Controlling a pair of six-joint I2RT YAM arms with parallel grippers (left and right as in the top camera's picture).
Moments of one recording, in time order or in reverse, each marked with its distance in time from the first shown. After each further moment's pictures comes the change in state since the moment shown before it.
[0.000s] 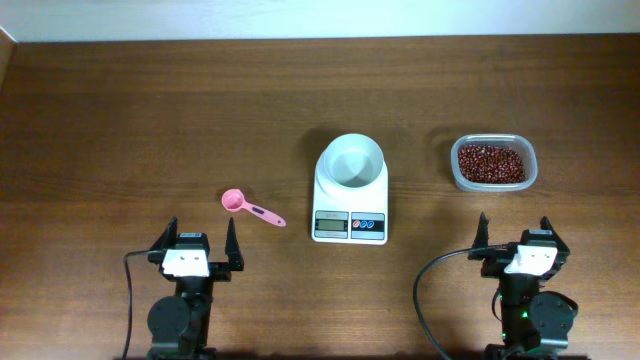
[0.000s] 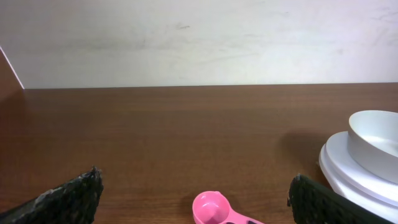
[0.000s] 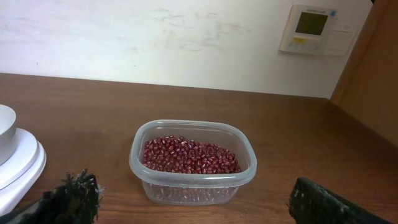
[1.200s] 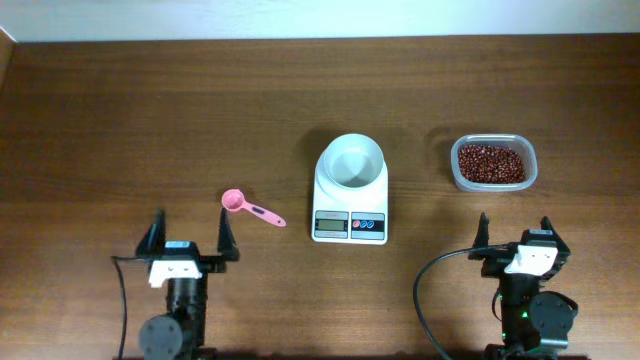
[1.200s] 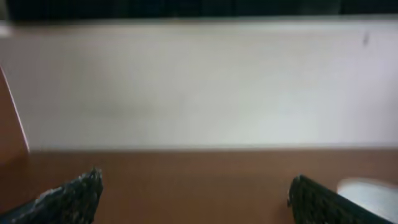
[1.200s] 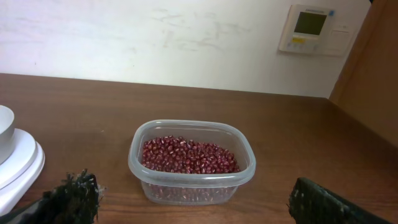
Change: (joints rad) left arm 0.000 -0.002 -0.001 0.277 0.008 -0.003; right arm 0.000 0.000 0.000 0.000 0.005 0.000
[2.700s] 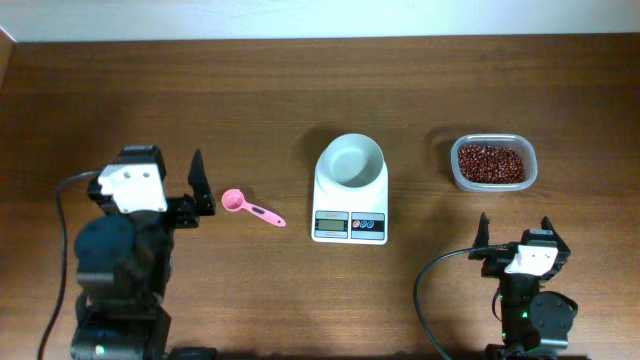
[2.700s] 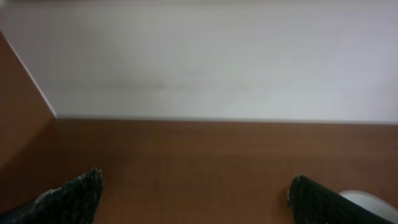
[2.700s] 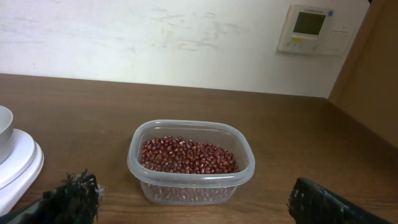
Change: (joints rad) left arm 0.000 0.677 0.879 -0.609 -0.061 -0.016; right arm 0.000 0.000 0.000 0.000 0.002 0.000
